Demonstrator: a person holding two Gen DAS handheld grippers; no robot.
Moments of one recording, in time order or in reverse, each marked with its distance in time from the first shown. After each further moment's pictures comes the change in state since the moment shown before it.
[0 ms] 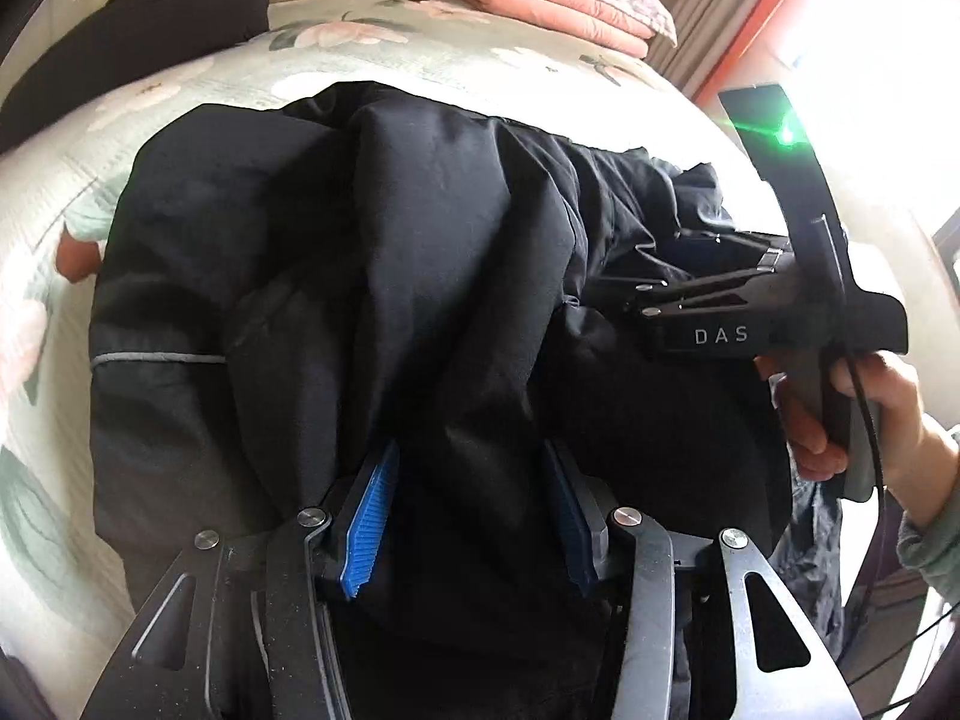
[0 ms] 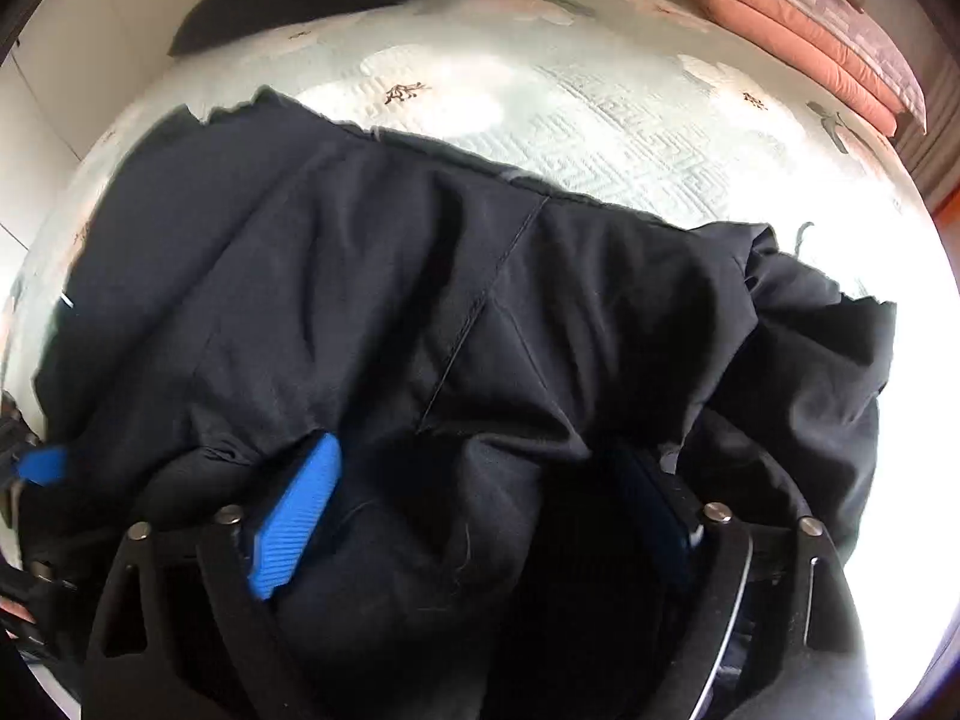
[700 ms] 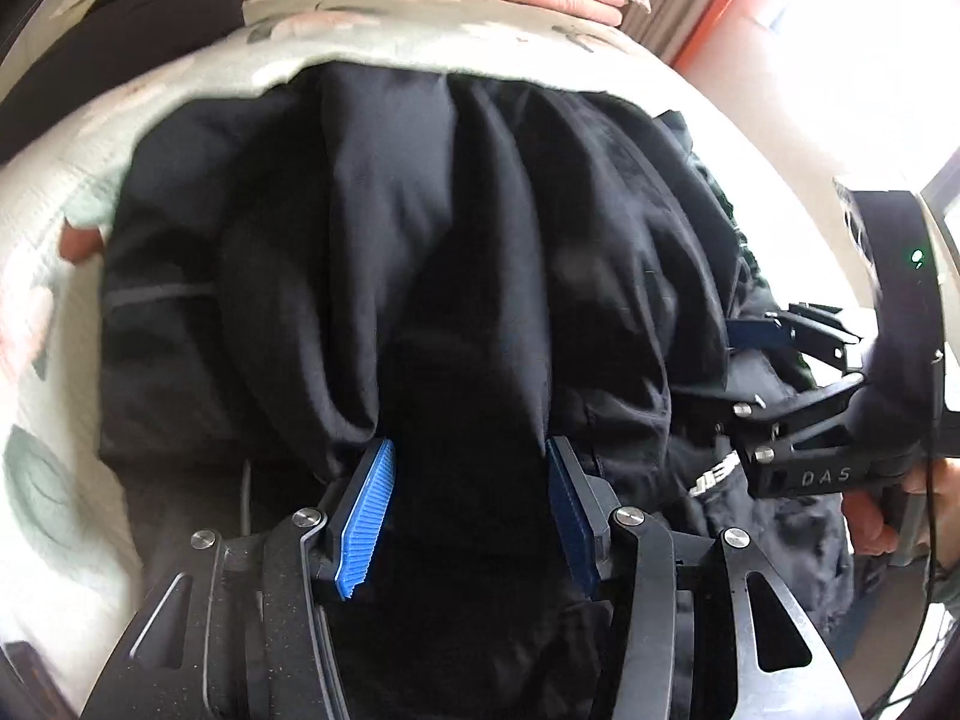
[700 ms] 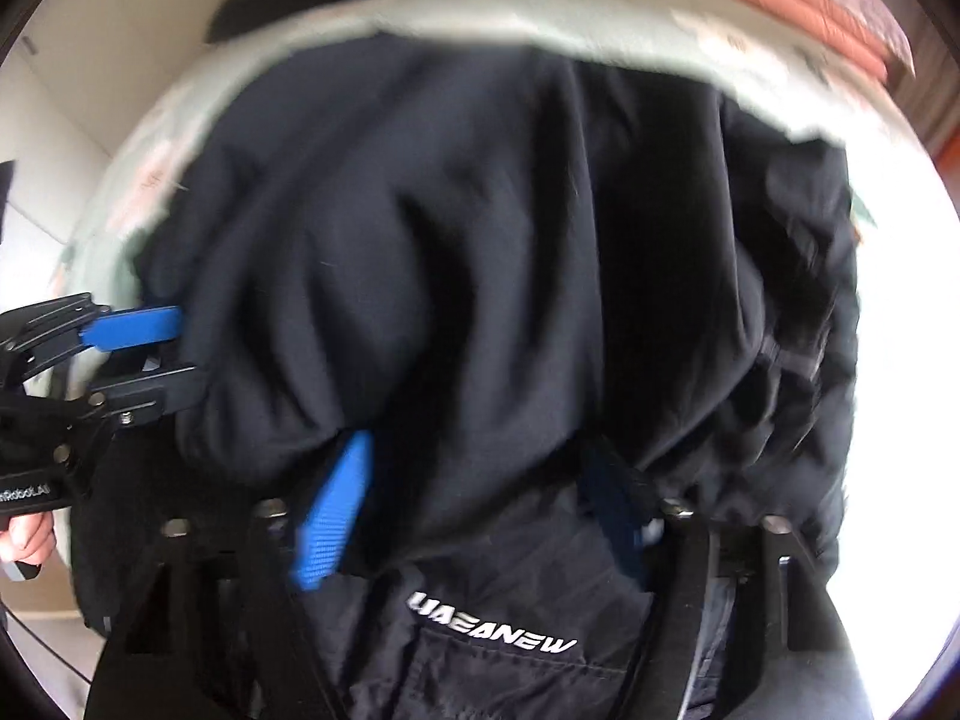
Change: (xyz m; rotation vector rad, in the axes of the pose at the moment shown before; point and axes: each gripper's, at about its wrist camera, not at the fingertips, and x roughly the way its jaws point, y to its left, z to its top) left arm -0.011 -0.008 -0.036 0.059 0.050 -0.003; right arm -0.045 0.022 -0.103 0.071 0.076 0.084
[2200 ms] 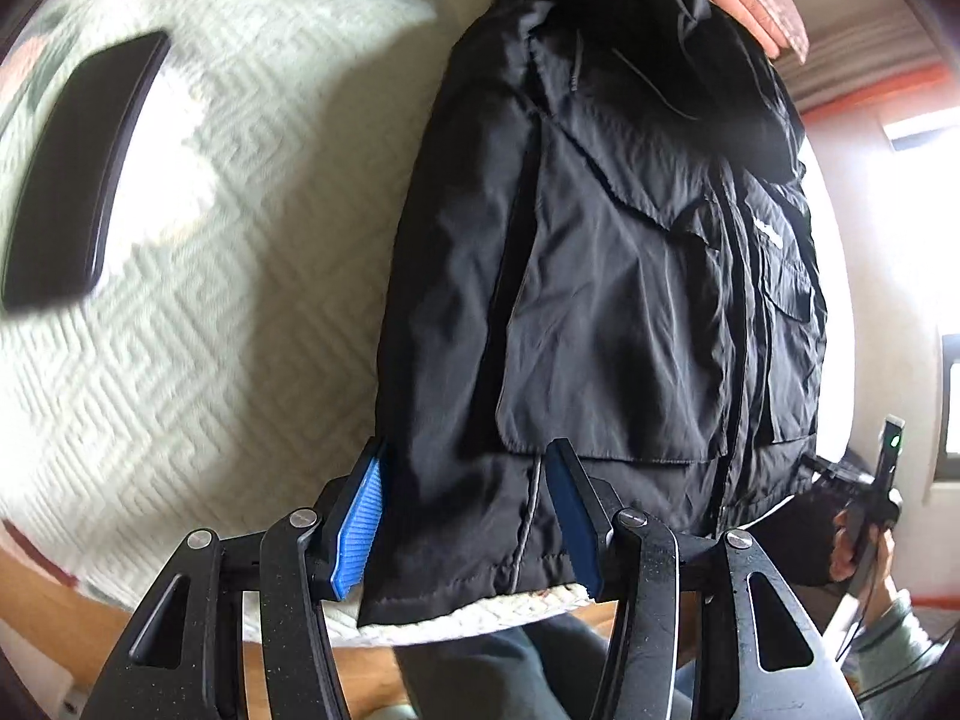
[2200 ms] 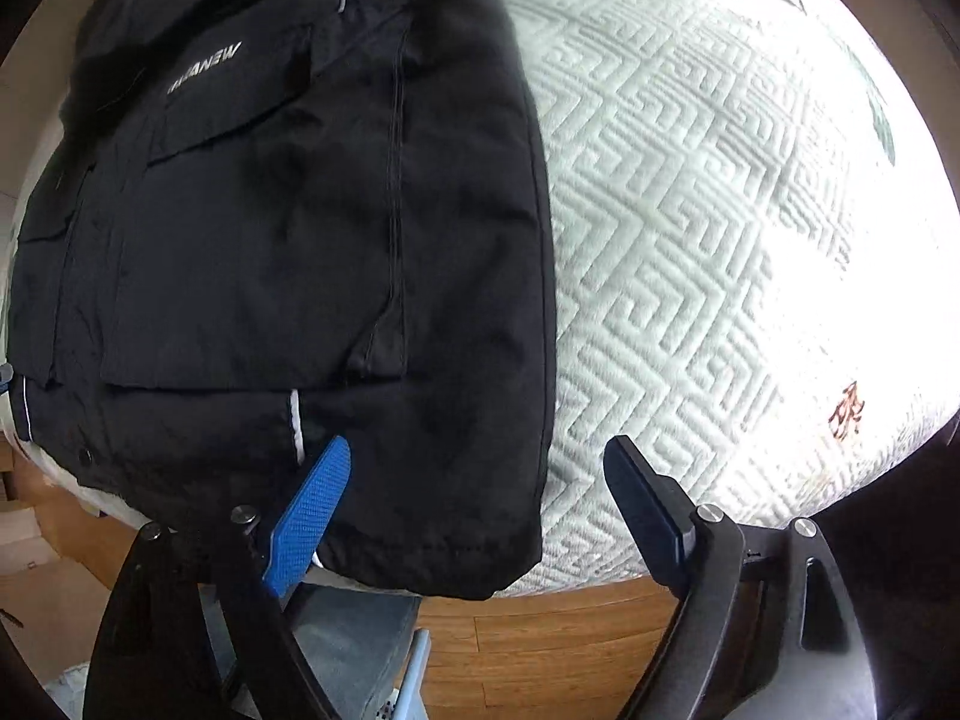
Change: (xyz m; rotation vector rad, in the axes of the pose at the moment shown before) left arm -0.120 0.083 -0.272 -0.491 0.201 -0.020; right arm -0.115 -0.104 -0.352 0.332 0.206 -0.058
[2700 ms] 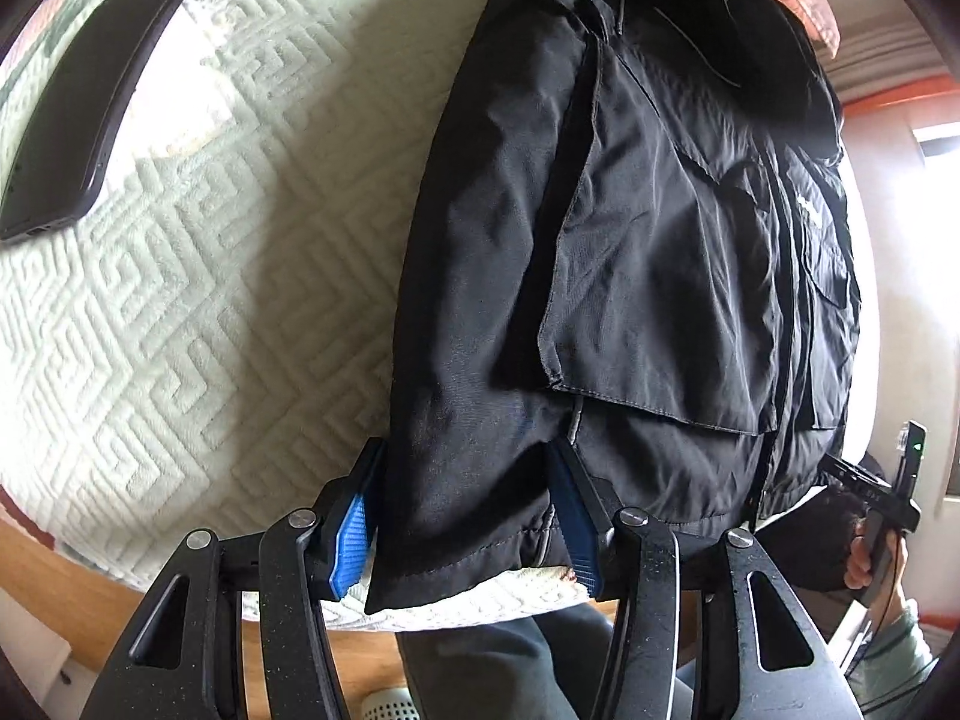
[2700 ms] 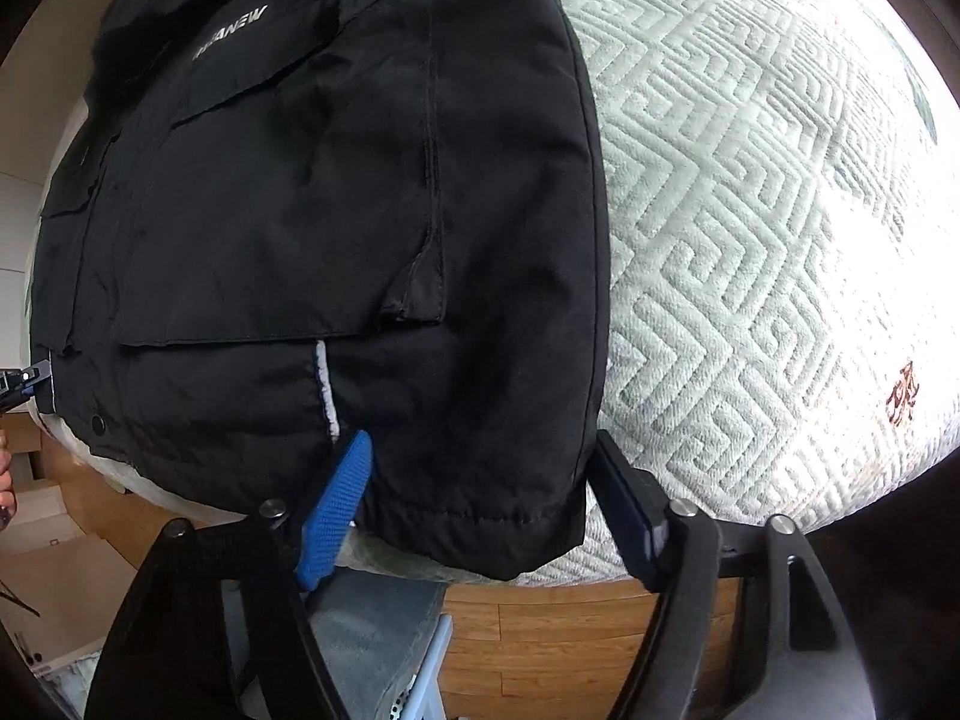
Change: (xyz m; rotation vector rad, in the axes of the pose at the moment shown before) left arm 0.022 0.006 -0.019 -0.023 0.046 0.058; right arm 0.009 -0.001 -0.004 -0.022 0.033 0.063
